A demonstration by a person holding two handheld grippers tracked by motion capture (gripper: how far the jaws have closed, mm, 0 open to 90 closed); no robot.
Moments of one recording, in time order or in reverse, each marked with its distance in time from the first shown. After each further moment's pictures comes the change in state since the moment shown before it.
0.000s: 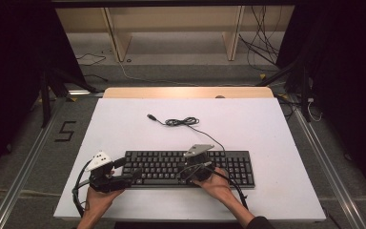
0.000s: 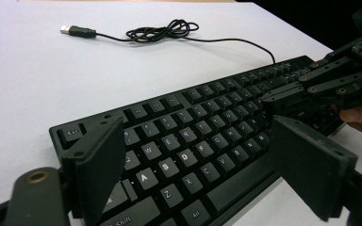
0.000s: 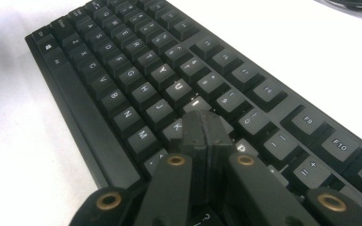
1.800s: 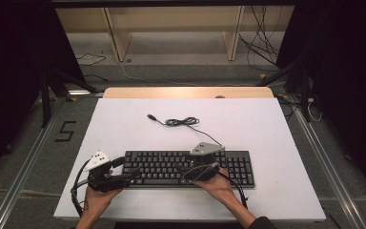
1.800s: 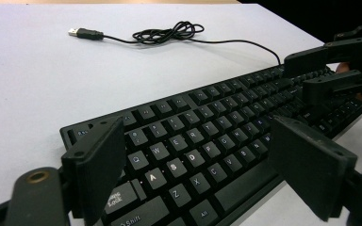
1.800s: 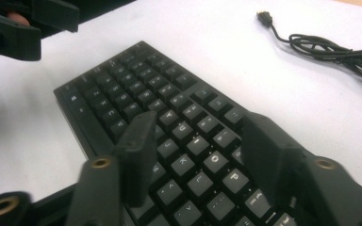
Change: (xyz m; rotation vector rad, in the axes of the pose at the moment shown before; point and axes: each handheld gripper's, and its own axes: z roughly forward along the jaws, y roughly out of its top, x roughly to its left) left arm 0.003 0.001 -0.002 -0.005 0.016 0.001; right arm 0.004 0.003 -0.024 -0.184 -0.006 0.033
